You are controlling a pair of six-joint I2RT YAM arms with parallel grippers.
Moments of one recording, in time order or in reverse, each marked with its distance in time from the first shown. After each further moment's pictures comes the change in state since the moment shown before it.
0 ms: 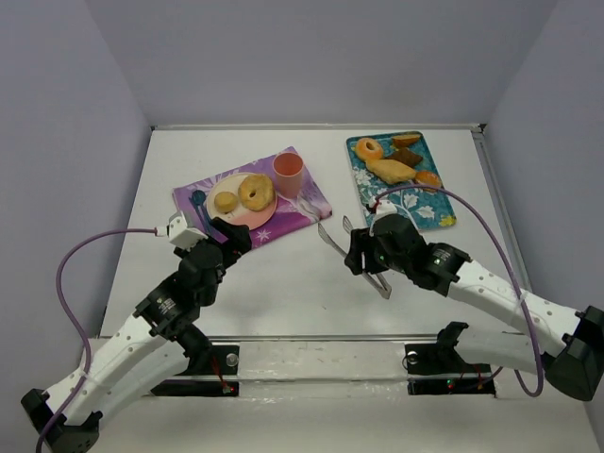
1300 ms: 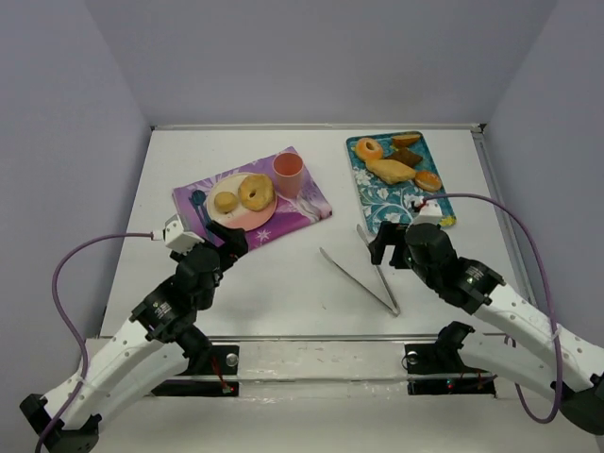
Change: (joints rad) left arm 0.000 -0.040 -0.009 -0.044 -0.010 -0.006; right arm -0.076 -0.232 -0.112 -0.041 0.283 0.082
